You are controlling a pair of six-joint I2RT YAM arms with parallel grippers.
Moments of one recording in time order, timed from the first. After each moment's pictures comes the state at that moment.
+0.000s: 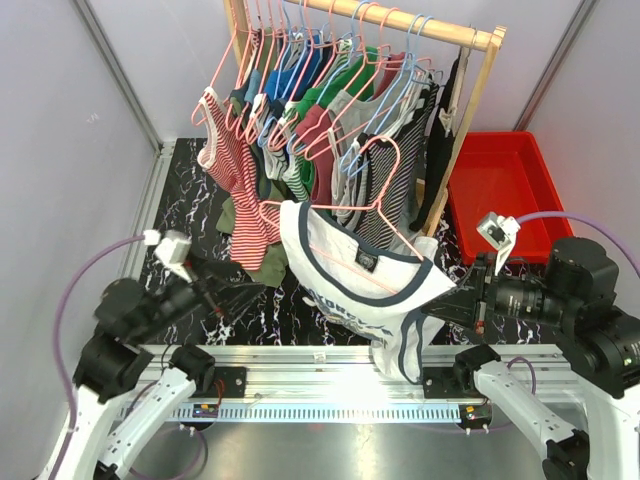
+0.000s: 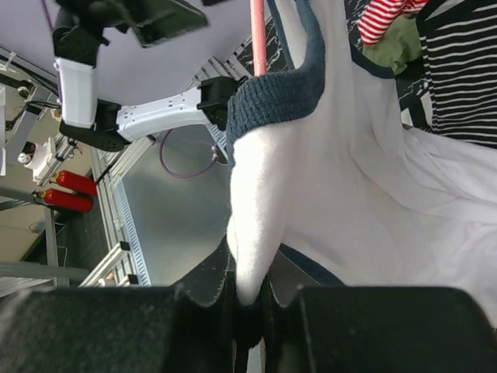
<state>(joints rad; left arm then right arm) -0.49 0.31 0.86 -0.57 0.37 -0.46 0.34 0.69 1.46 -1.19 -0.83 0.30</state>
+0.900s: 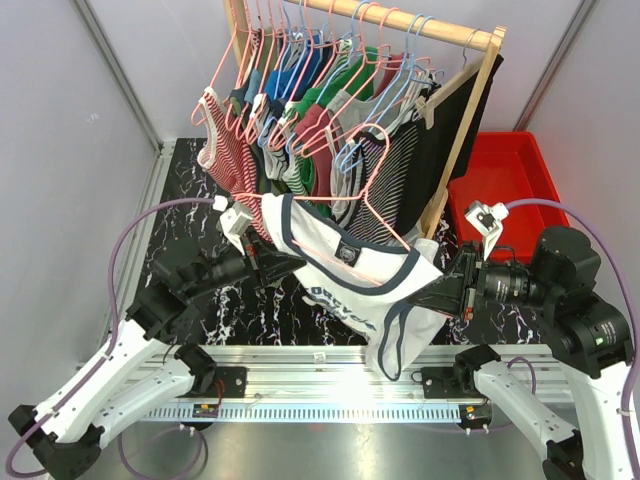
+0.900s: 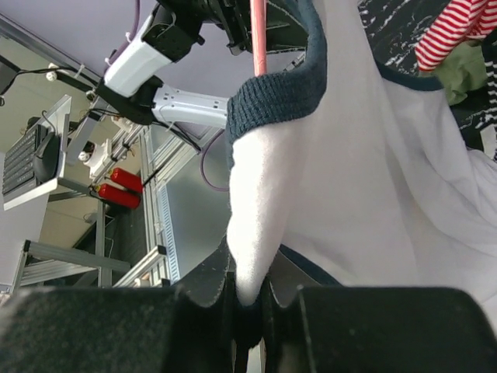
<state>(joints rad) -0.66 0.66 0.78 -0.09 0.54 -0.45 0.35 0.69 1.31 -0.89 -0.98 0.46</state>
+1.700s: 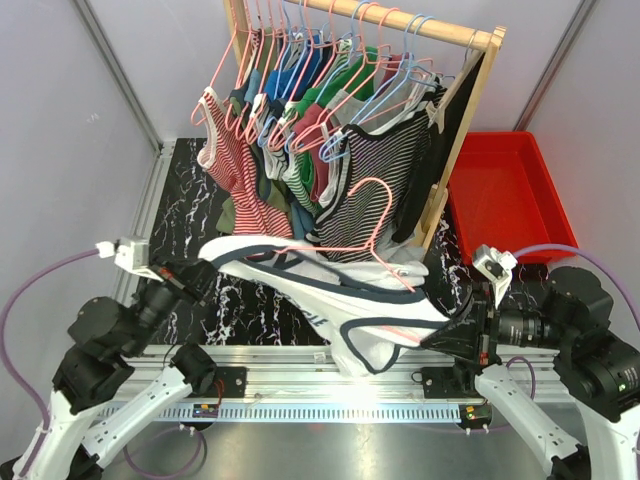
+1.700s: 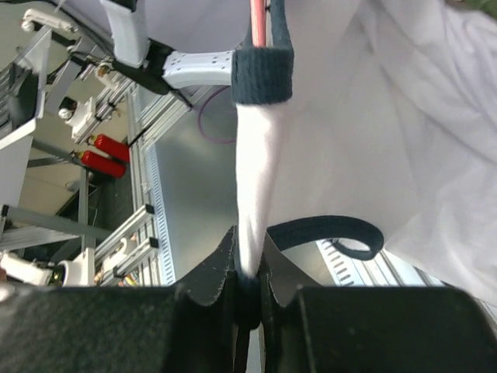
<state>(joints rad) -0.71 0.27 0.87 -0.56 -0.15 -0.46 0.38 0.53 1.28 -1.12 -0.95 0.34</state>
